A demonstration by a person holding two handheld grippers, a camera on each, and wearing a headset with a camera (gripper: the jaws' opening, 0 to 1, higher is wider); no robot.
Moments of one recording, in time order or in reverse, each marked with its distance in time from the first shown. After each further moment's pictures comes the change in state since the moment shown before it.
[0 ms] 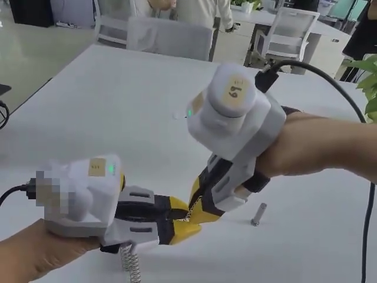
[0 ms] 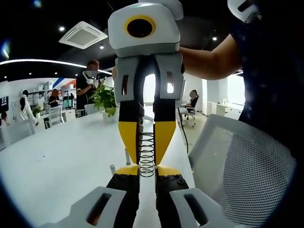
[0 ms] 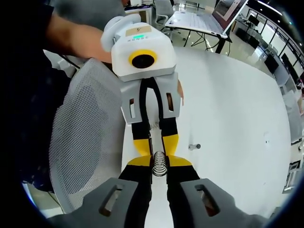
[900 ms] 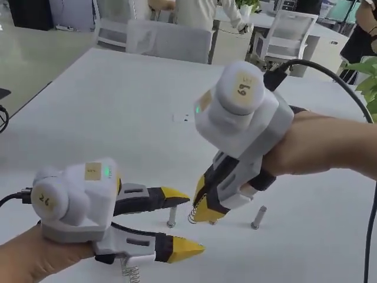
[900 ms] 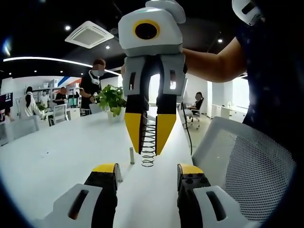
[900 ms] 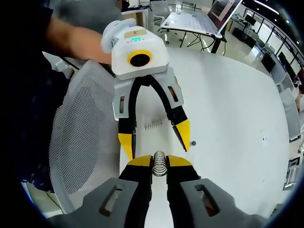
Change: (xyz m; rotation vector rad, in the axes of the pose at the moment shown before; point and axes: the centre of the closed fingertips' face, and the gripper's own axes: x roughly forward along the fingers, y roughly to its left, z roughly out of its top) left arm -0.004 0.009 0.001 -0.031 -0.008 0.047; right arm -0.011 -0.008 -0.004 0.019 -0.009 -0.023
